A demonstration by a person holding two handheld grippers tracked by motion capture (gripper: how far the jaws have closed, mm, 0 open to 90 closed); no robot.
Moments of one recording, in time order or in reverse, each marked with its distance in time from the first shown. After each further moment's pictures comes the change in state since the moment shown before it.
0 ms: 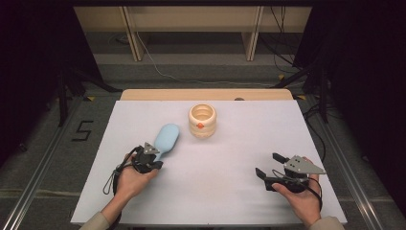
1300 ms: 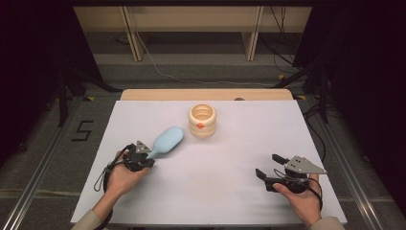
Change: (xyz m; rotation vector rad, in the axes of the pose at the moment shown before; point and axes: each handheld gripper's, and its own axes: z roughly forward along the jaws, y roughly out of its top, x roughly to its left) left arm 0.022 -0.007 -0.005 0.002 0.026 0.062; right arm -0.002 -0.003 0.000 0.003 0.019 0.028
